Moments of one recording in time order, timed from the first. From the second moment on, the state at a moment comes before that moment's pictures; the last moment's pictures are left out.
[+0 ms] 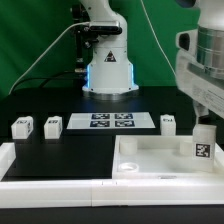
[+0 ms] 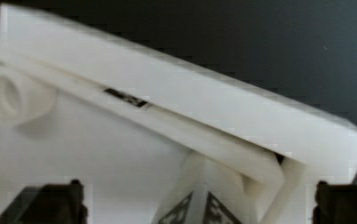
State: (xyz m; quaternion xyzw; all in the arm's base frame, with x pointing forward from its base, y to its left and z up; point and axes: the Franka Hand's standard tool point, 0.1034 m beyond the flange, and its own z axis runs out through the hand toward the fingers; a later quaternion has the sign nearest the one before) arm 0.615 0.133 0.073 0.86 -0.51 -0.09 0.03
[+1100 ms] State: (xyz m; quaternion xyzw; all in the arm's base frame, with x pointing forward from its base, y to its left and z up) arm 0.620 0.107 0.074 0.99 -0.06 -0.09 -0.02
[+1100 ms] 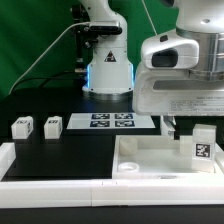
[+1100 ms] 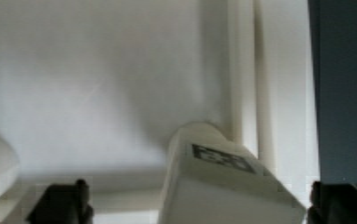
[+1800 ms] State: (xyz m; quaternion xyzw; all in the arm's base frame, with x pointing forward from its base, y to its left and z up) arm 0.620 0.108 0.073 0.99 -0.09 -0.09 -0.02
